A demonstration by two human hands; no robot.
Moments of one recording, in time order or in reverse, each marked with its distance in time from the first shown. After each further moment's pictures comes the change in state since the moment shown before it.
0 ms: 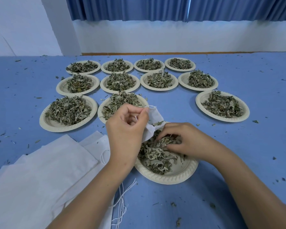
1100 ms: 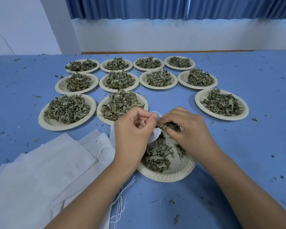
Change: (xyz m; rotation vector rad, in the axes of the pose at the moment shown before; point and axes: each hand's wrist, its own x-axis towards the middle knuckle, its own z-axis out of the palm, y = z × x) left_hand -0.008 -0.005 0.006 0.047 -0.141 0.044; right_hand 0.002 -0.003 0.011 -0.155 0.606 -0.307
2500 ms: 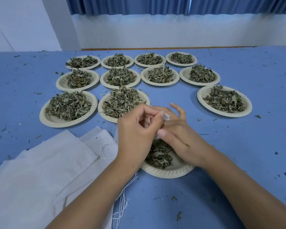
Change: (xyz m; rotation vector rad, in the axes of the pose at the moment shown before) left_hand -0.003 0.004 0.000 -0.013 -0.053 0.089; right_hand -0.006 -0.010 0.009 0.129 -0.332 0.013
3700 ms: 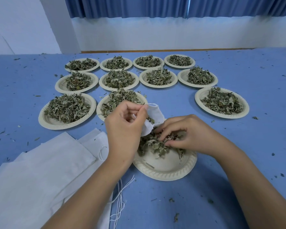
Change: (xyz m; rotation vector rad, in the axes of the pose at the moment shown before) left_hand 0.009 -0.003 -0.007 -0.002 0.176 -0.114; right_hand -0.003 0.011 -0.034 0.188 -0.169 0.206
